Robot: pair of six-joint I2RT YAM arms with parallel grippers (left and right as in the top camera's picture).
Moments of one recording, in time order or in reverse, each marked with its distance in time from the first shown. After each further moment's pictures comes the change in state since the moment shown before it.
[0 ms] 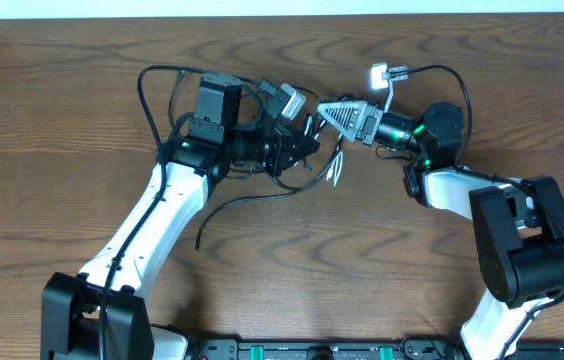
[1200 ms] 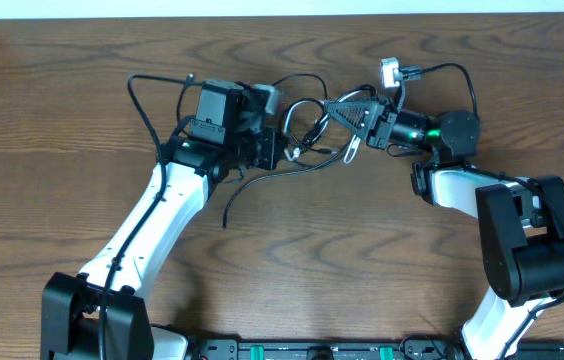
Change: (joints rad) left arm 0.001 0.000 0.000 -0.116 -0.492 -0.238; right arm -0.042 0.000 0.000 0.235 -0.132 0.043
